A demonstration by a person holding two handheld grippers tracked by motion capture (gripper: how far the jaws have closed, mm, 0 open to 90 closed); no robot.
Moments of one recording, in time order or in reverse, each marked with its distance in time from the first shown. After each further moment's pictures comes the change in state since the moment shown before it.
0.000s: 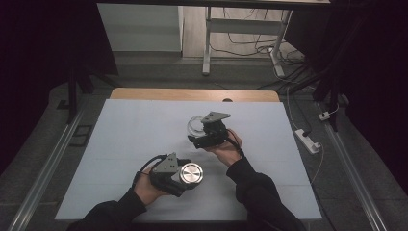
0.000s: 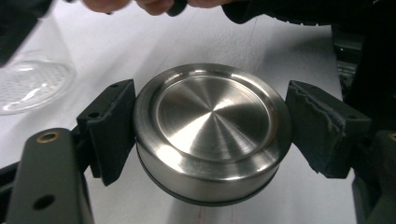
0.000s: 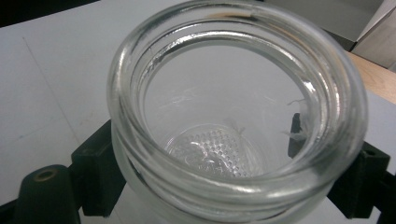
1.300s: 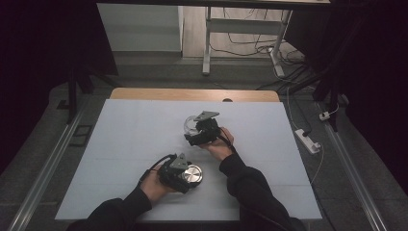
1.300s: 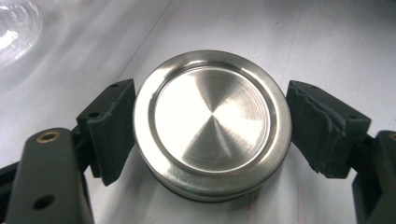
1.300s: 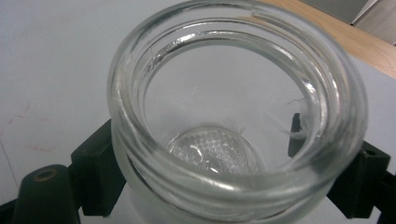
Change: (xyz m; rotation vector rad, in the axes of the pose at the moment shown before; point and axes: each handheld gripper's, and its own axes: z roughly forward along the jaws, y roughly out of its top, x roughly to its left) left arm 0.022 -0.019 0.042 0.218 0.030 -0.076; right arm -0.011 -0.009 0.049 0.074 -0.038 -0.007
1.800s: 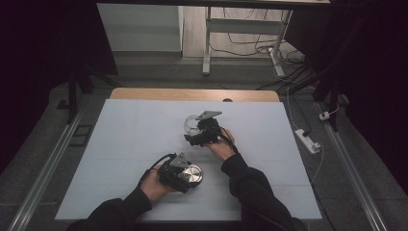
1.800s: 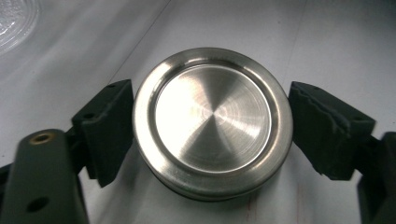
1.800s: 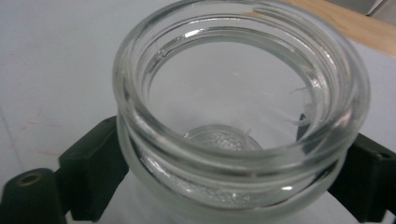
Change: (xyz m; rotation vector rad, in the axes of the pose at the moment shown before) left arm 0.002 -0.001 0.001 0.008 -0.010 -0.023; right arm -0.006 -0.003 0.001 -0.006 0.053 0.056
